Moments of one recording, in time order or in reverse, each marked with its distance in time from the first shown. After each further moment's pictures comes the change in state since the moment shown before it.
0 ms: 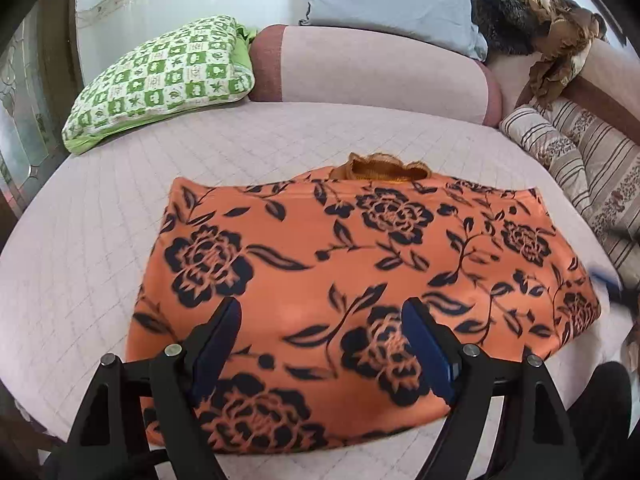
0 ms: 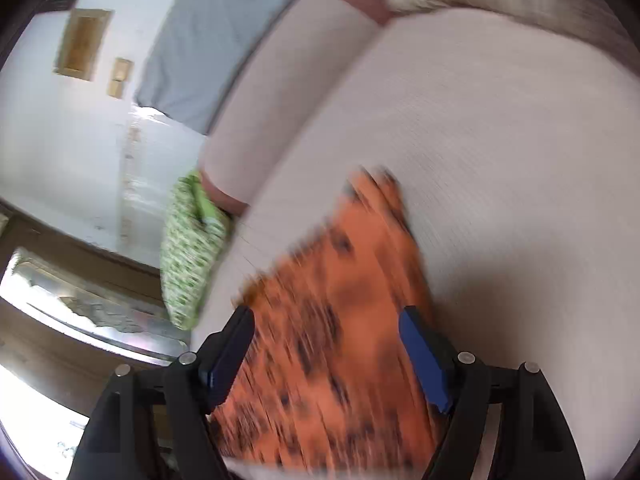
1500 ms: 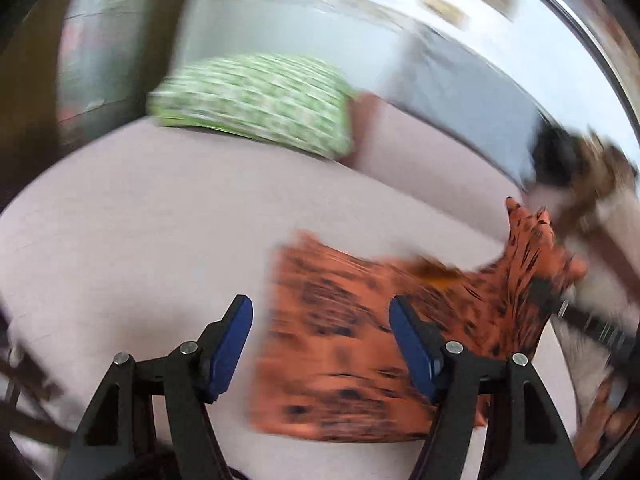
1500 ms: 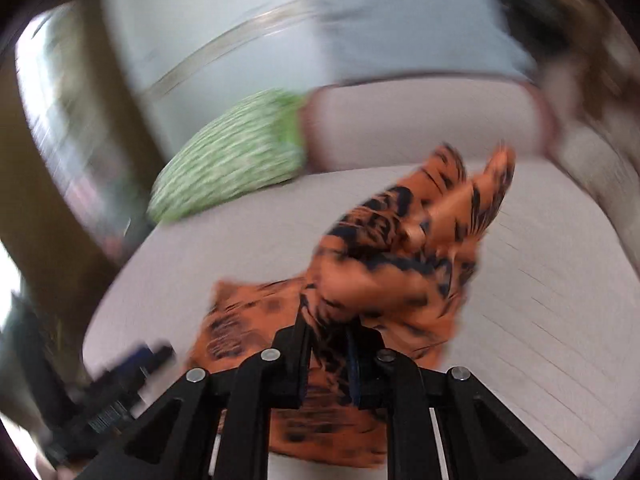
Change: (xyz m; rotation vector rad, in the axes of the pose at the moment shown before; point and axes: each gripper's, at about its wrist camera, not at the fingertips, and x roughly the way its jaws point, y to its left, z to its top) left arm -0.079 0.137 0.014 -0.409 -0.214 0.009; right arm 0.092 0.288 -0.153 -0.888 0.005 -0.211
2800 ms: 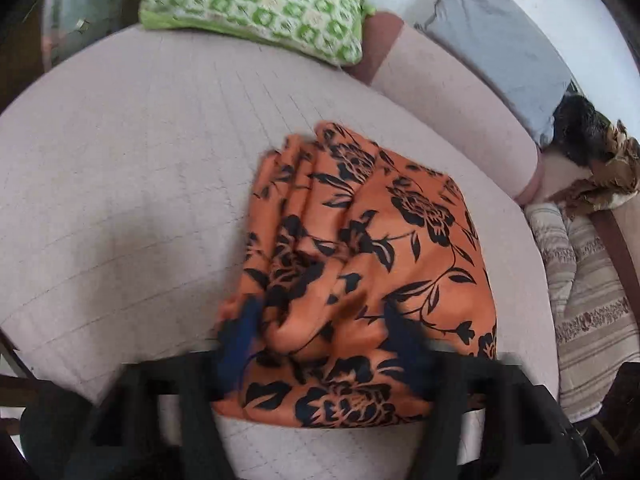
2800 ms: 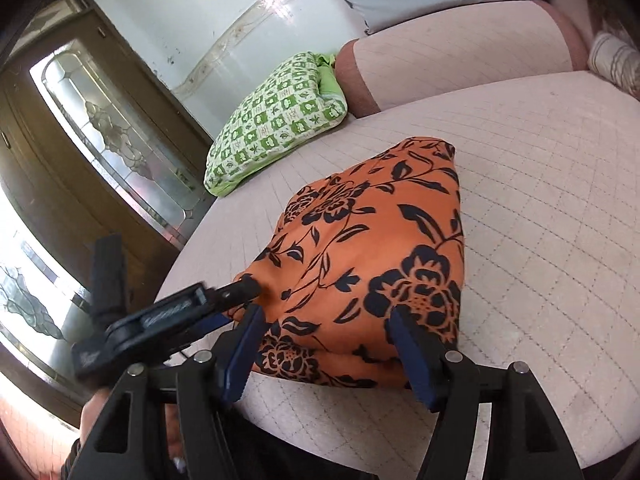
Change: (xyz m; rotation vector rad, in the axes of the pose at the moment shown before) left arm 0.108 -0.032 -0.028 -0.046 0.376 -0.053; right arm 0.011 -0.053 -0.082 0.288 0.037 0.263
